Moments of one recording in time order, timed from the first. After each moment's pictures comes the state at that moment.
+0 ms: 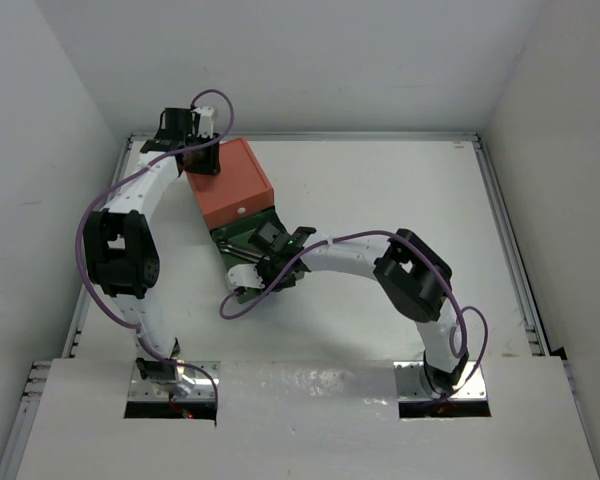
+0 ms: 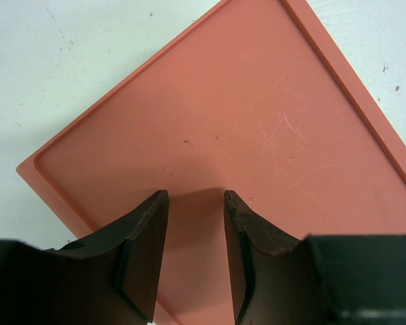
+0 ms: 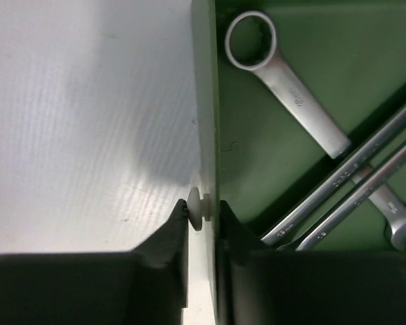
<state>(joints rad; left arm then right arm) -0.04 1.88 1.63 -0.54 0.15 0.06 0.97 2.05 1.41 -0.54 -0.24 -0.95</state>
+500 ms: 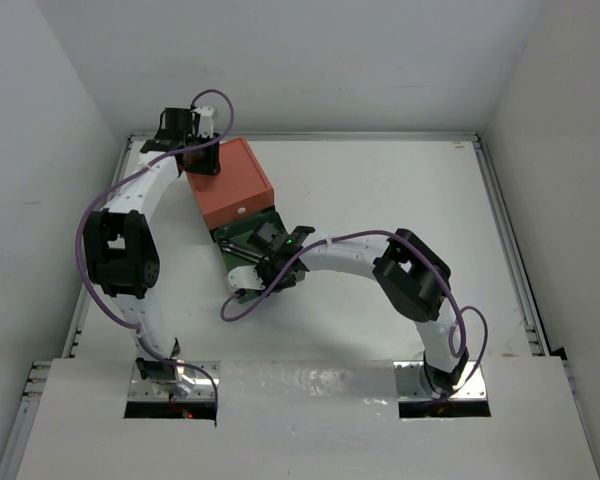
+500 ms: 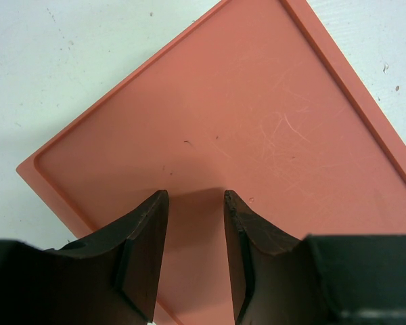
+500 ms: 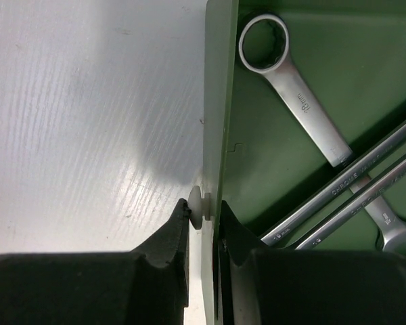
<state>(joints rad) -0.04 1.88 1.63 -0.54 0.15 0.06 0.97 2.06 1.43 -0.58 -0.25 -0.99</state>
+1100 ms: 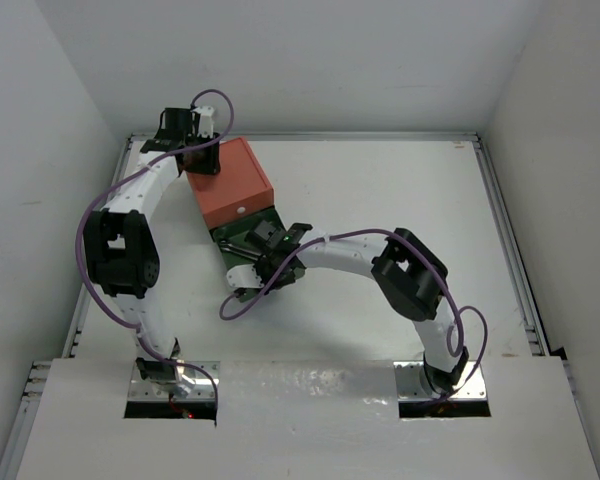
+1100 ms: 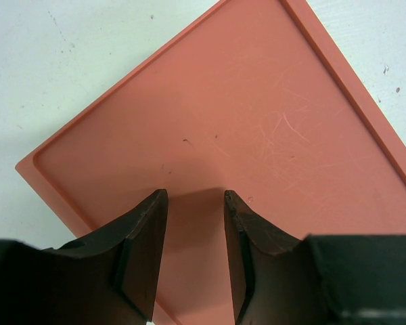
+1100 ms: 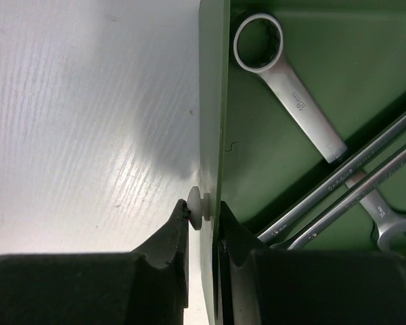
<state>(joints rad) -0.04 1.88 1.63 -0.54 0.15 0.06 0.97 2.07 1.48 -0.63 -0.21 -1.02</state>
